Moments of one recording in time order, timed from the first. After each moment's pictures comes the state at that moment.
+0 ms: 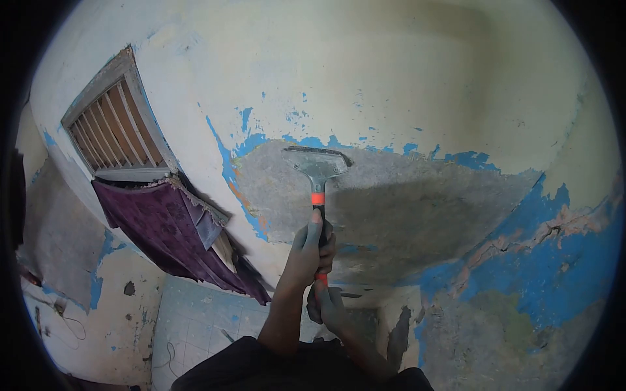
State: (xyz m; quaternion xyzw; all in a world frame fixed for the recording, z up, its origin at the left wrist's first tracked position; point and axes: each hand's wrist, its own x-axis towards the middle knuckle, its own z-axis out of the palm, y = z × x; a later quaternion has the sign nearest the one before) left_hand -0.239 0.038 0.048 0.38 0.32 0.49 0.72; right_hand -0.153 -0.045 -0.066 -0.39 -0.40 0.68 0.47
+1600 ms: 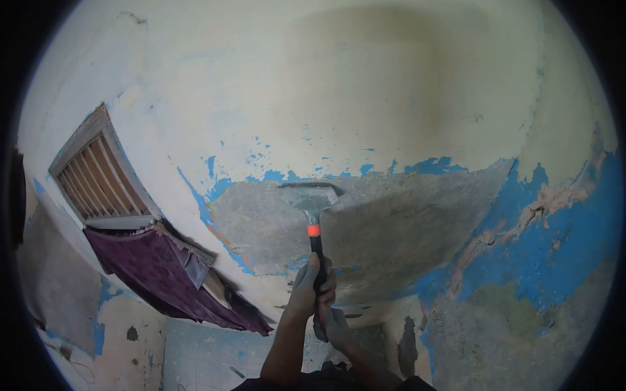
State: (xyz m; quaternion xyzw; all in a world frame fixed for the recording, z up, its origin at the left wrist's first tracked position) left_hand -0.210 0.032 0.017 0.37 0.23 0.44 0.79; right_hand -0.125 -0.045 -0.063 -0.41 -0.38 0.67 0.49
